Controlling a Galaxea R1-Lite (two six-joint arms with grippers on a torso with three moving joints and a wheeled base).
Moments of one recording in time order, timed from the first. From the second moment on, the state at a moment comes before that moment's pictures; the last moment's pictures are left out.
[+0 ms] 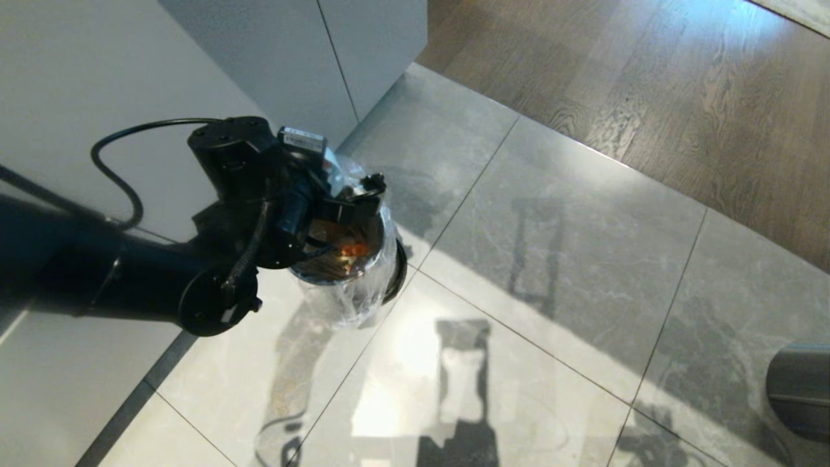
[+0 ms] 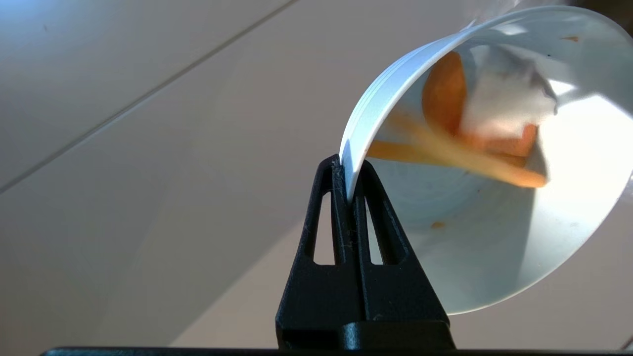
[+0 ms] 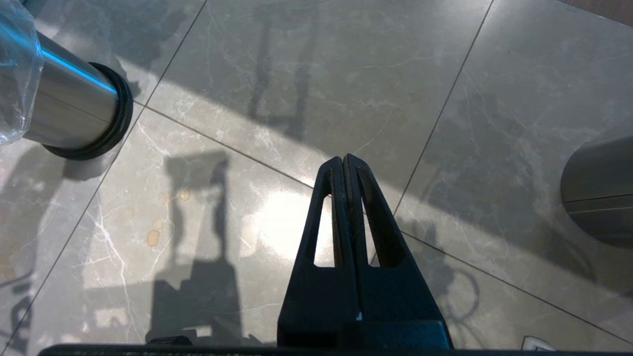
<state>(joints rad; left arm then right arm) -0.51 1.88 -1.05 -1.03 0.56 1.97 0.00 0.00 0.00 -0.01 -0.06 0.11</state>
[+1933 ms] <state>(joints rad) -0.55 1.88 -0.75 -1.52 0.38 2.41 0.00 0.00 0.00 -0.01 -0.06 0.11</state>
